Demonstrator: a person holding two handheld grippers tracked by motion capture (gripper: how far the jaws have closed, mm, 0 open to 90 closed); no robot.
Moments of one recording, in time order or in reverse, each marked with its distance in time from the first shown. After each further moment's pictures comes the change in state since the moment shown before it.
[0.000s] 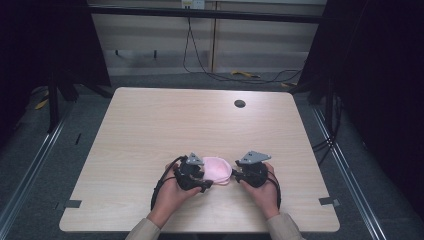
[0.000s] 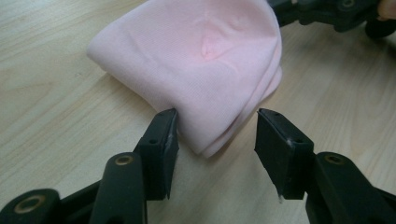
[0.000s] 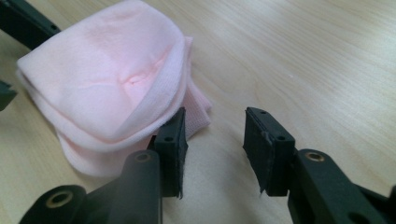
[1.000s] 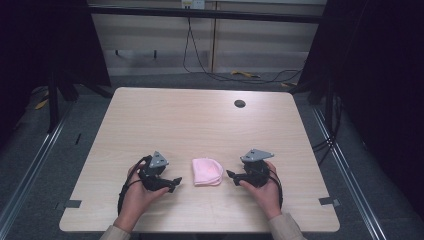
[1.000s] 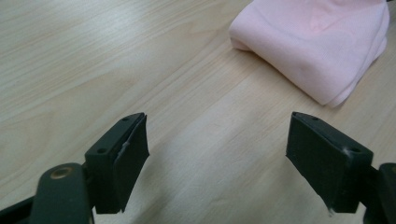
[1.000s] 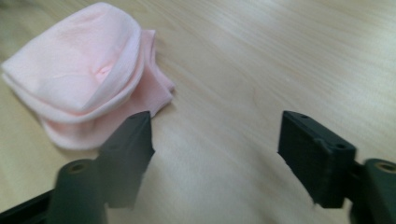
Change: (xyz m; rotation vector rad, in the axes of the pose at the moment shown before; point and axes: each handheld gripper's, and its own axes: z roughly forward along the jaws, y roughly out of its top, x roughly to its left) left arm 0.054 -0.051 -0.057 -0.074 0.218 0.022; right arm -0.003 0.003 -0.008 -0.008 0.024 0.062
